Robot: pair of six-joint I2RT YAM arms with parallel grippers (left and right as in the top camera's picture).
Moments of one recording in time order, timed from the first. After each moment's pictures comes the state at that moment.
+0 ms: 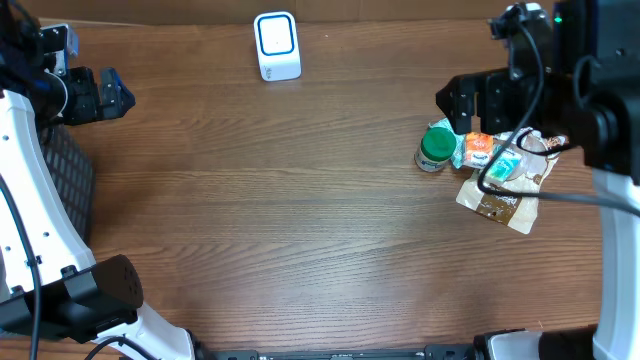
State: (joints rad) left arm 0.36 1.86 2.25 -1.56 0.14 0.14; right arm 0.14 1.54 2.13 -1.48 -0.16 -0.02
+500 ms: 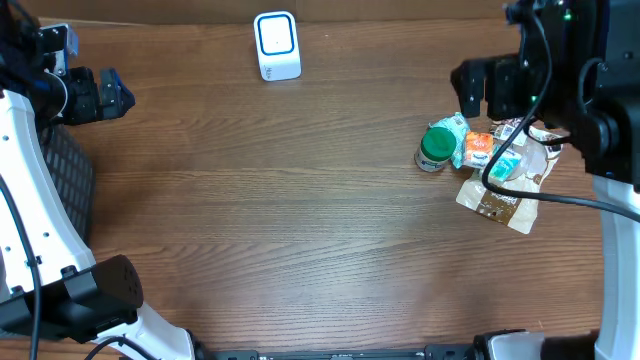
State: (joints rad) left arm 0.36 1.86 2.25 -1.56 0.14 0.14; right arm 0.14 1.51 2.07 -1.30 -0.04 -0.02
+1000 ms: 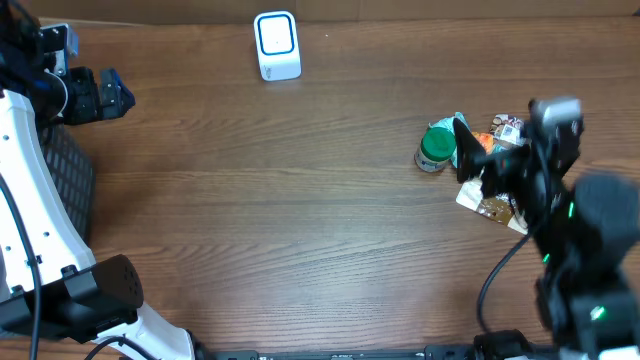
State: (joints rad) left arm 0.36 1.86 2.25 -1.56 0.14 0.14; right arm 0.14 0.75 0.92 -0.29 -0.08 -0.03
